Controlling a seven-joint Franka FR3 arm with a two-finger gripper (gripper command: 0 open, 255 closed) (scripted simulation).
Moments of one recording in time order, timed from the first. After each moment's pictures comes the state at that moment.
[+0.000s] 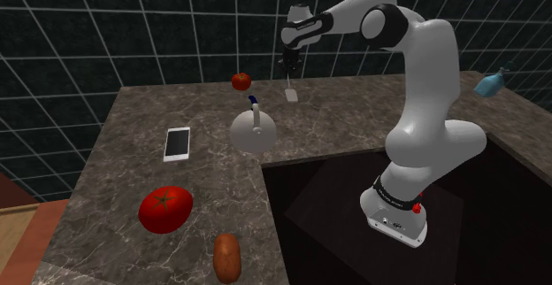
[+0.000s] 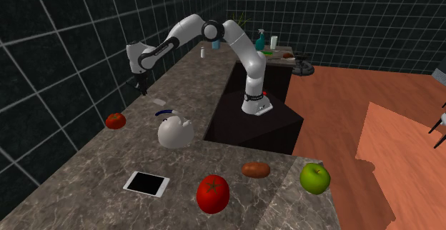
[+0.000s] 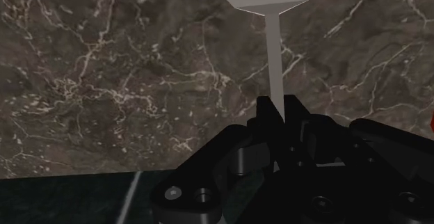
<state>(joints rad) -0.67 0.73 0.29 -1.43 -0.25 2.19 0.35</state>
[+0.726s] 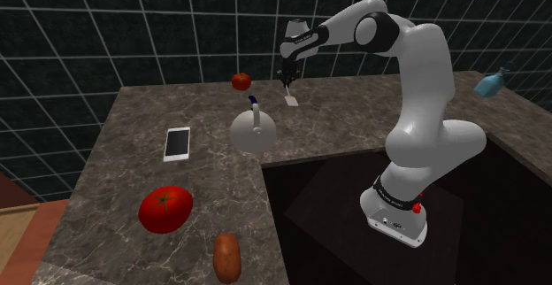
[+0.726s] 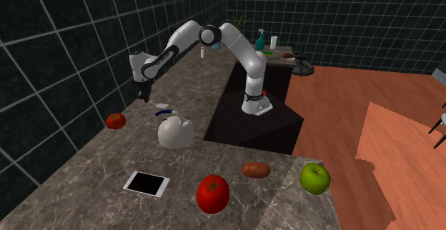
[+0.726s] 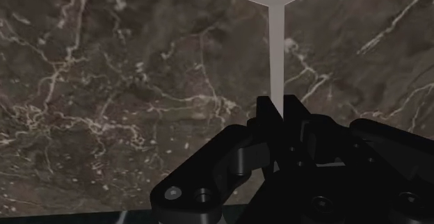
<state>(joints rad) -0.66 0.81 0.27 -1.44 -0.27 2.28 0.37</state>
